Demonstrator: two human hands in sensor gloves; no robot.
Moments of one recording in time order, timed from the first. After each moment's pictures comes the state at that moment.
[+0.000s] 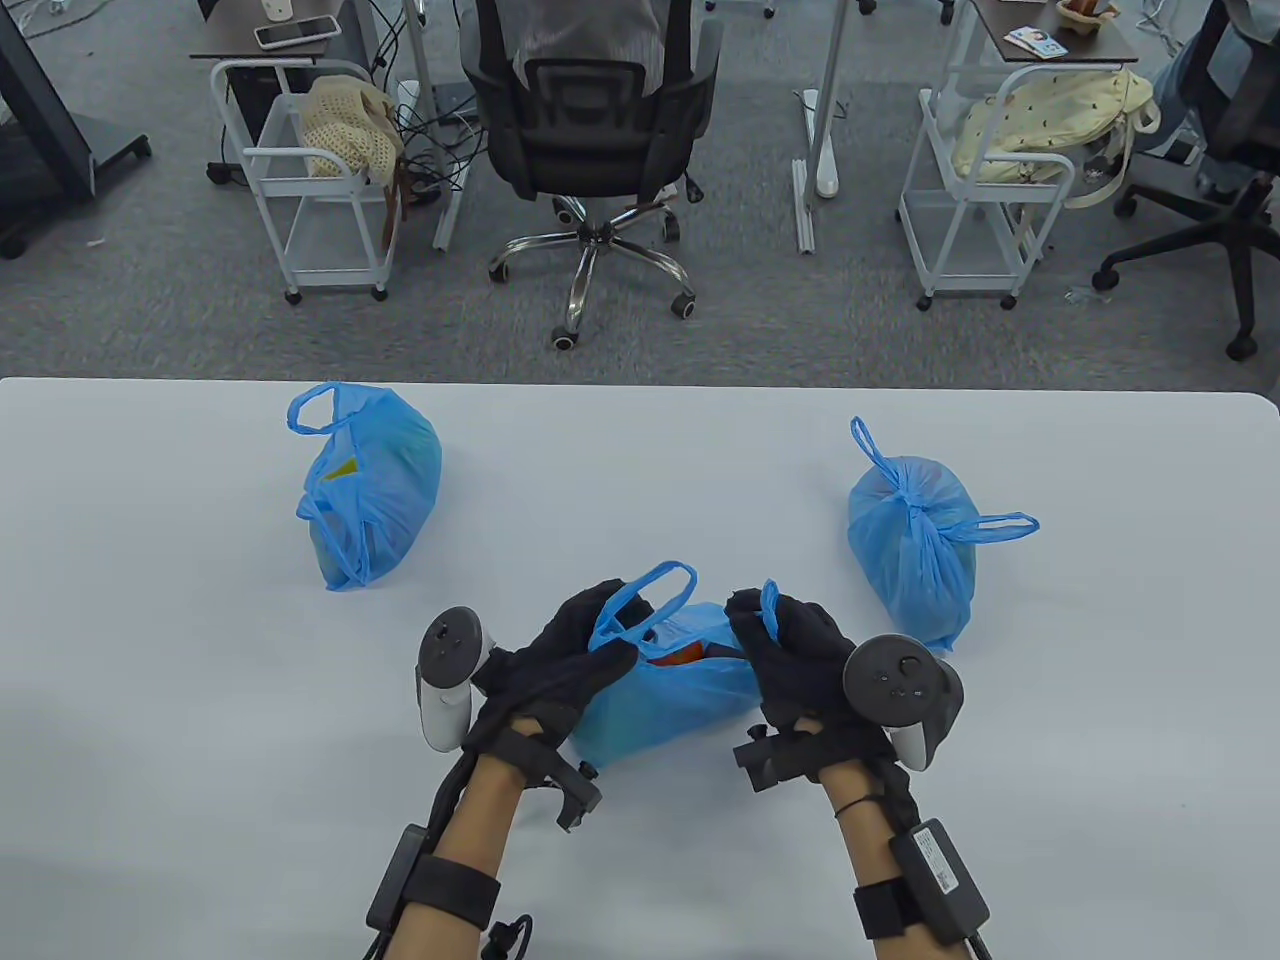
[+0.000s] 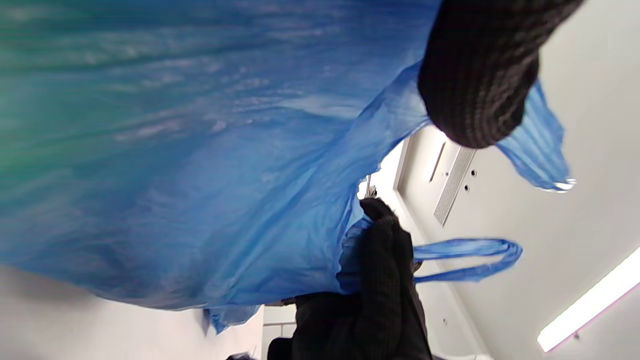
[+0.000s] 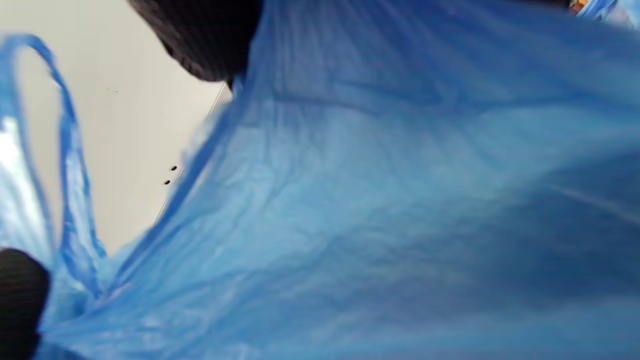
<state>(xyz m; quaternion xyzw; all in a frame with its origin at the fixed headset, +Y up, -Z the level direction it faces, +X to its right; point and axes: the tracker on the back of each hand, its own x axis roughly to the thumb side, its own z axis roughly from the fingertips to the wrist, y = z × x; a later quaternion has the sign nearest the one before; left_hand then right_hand) -0.145 -0.748 -0.339 -0.12 -0.21 0.67 0.70 0.148 -0.702 -0.316 0.11 -0.17 0.86 0.46</state>
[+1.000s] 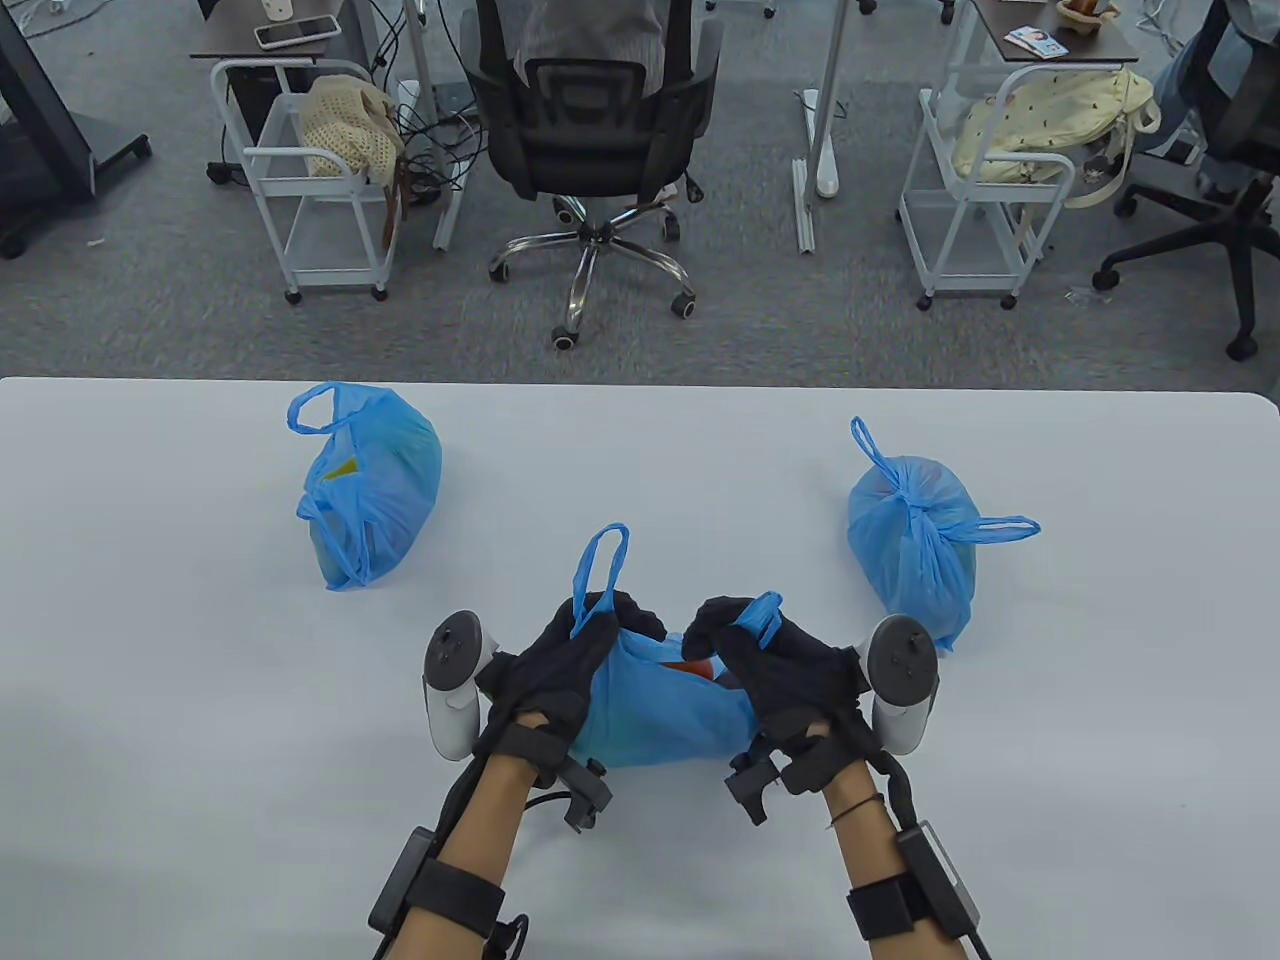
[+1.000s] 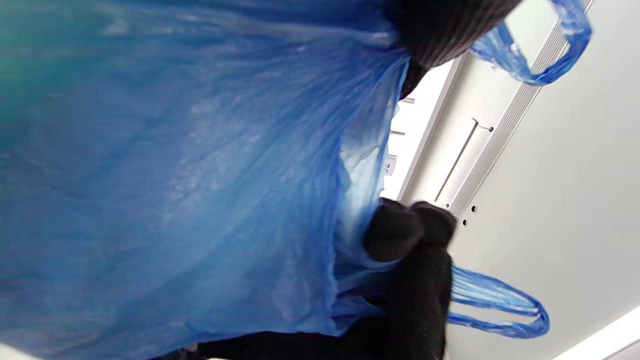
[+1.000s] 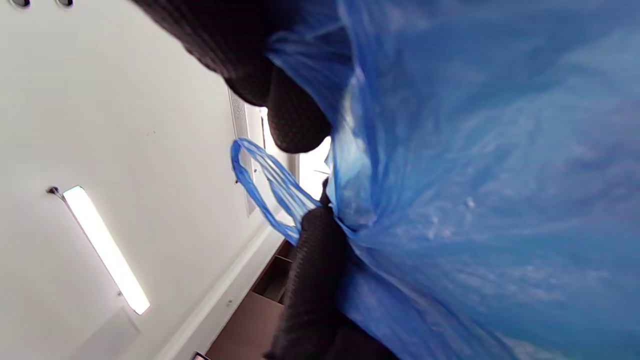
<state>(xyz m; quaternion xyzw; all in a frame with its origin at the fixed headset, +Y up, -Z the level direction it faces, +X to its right) -0.136 -0.756 -0.335 -0.14 -0.17 0.75 0.63 0.132 -0.708 -0.321 0.20 -0.03 0.74 0.64</state>
